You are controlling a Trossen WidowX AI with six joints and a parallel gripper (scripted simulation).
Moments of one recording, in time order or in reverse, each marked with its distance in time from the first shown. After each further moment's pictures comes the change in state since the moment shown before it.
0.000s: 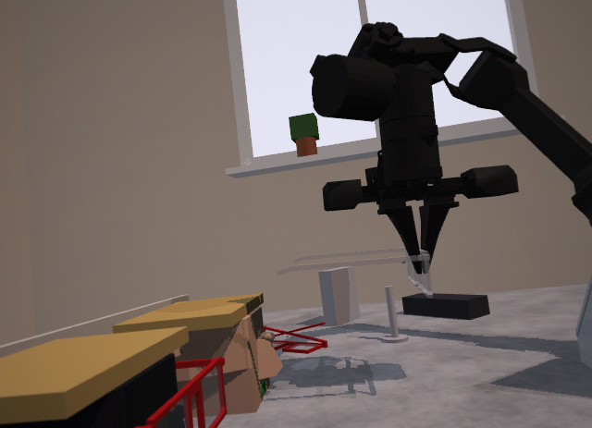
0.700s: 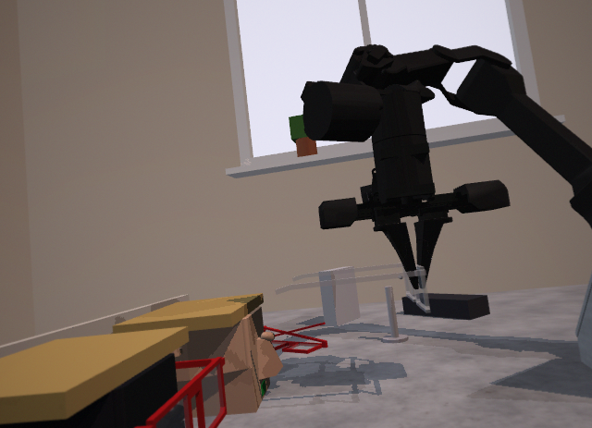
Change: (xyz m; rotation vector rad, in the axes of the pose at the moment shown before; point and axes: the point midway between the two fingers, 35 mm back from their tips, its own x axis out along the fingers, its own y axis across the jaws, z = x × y) arm 0.016 0.005 0.008 -0.001 0.035 -0.030
